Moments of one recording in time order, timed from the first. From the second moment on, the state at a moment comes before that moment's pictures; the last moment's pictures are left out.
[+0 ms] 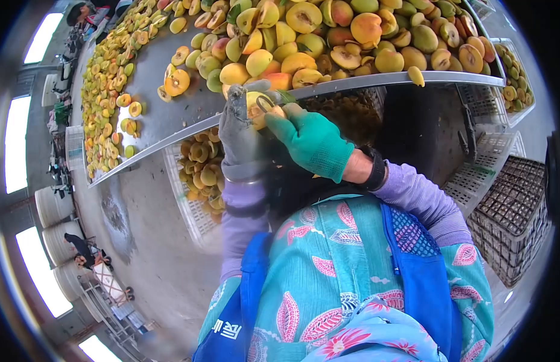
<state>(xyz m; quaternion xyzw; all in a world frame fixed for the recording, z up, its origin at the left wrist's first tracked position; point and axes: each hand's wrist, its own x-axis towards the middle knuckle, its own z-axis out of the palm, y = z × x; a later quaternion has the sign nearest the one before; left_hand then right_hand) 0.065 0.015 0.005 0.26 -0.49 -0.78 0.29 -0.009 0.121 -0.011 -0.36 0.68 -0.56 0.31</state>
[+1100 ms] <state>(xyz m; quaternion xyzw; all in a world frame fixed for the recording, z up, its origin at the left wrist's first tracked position) 0.101 -0.025 0.007 0.12 -0.23 -0.95 0.17 -0.033 0.135 -0.002 -0.04 -0.09 -0.57 0.81</state>
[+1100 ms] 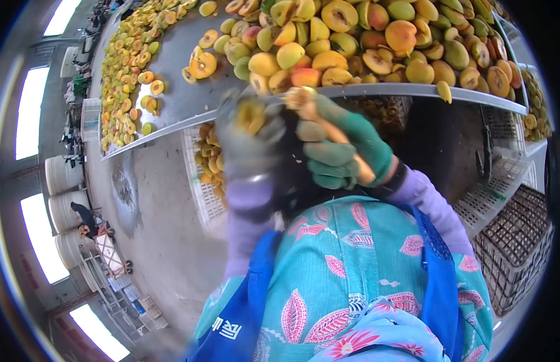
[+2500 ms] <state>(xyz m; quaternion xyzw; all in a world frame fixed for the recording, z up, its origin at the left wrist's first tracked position) 0.047 -0.001 -0.019 0.28 -0.57 -0.60 0.49 -0.005 0.092 -0.033 -0.40 0.71 -0.54 0.22</state>
